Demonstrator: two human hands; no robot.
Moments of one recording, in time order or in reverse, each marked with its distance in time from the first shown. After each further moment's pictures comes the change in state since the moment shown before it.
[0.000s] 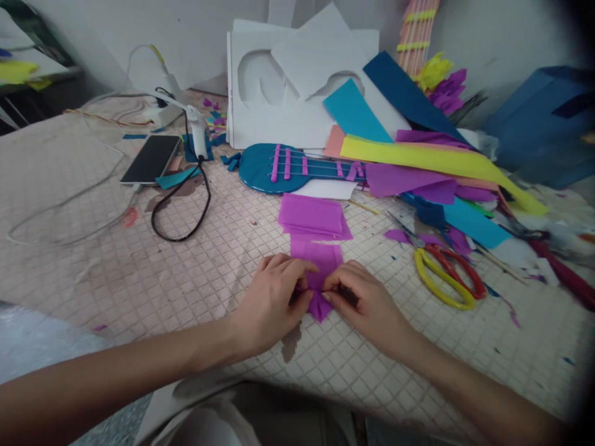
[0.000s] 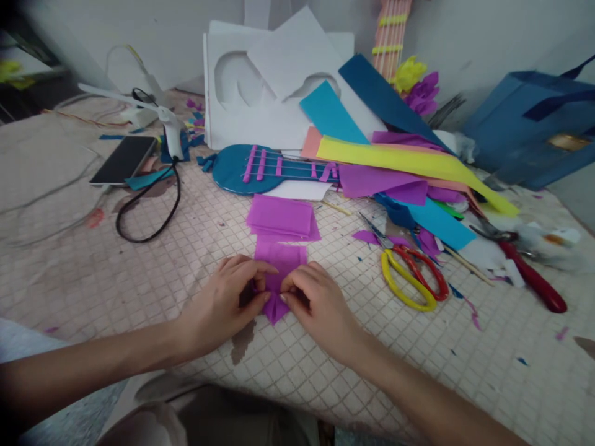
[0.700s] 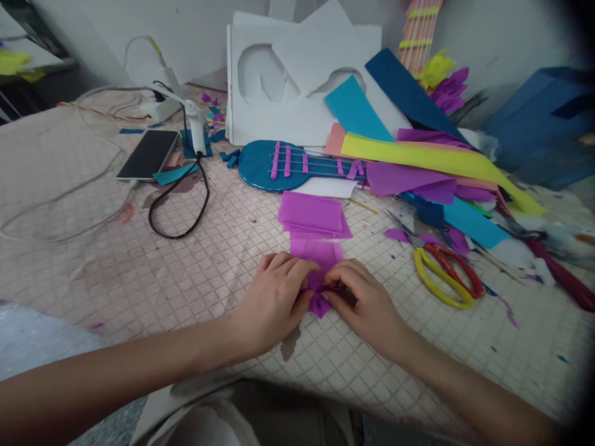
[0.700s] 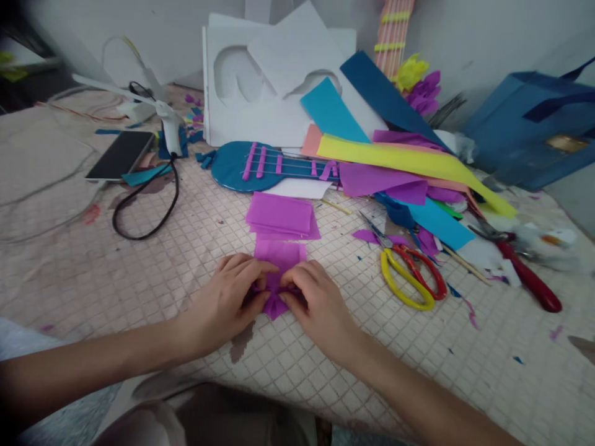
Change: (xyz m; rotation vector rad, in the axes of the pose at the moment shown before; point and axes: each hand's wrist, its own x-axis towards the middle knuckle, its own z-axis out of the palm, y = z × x) left_hand 0.000 -0.001 0.003 0.111 -0.024 0.061; right_hand -0.003 0.001 0.004 -0.033 0.041 -0.017
